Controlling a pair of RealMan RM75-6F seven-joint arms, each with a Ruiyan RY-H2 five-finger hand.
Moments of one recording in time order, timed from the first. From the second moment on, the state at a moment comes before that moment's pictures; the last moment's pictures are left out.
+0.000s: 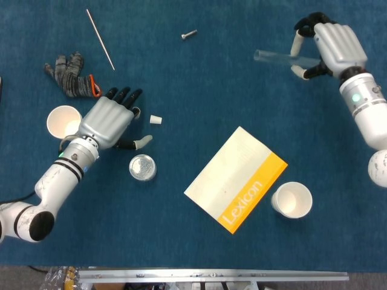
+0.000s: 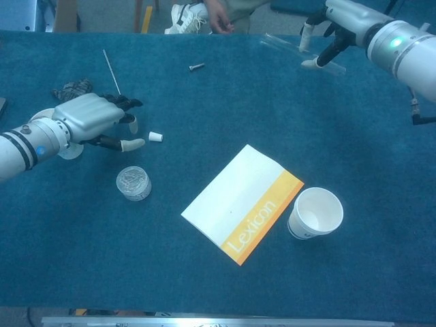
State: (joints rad) left arm -0.74 -1.43 -0.02 -1.53 1.06 0.83 0.64; right arm 0.86 -1.37 0.26 -1.49 -0.72 0.83 -0.22
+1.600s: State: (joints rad) left arm -0.81 -1.48 0.01 -1.53 0.98 0.86 0.66; right arm 0.84 -1.34 0.26 -1.49 -0.74 0.83 -0.18
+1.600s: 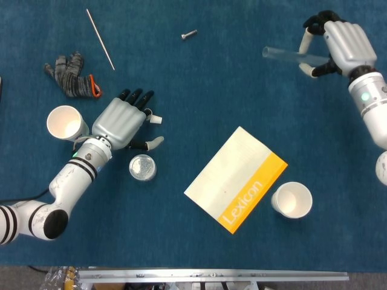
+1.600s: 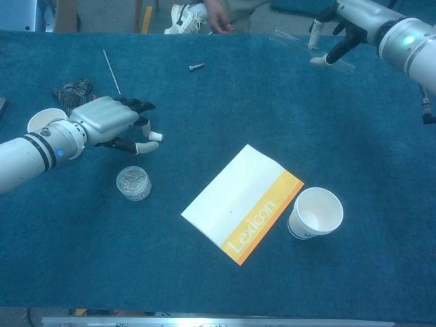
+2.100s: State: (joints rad) left arm -0.83 -1.49 0.01 -1.56 0.95 0.87 0.70; right arm 0.83 -1.33 0.26 -1.49 -0.74 0.83 -0.16
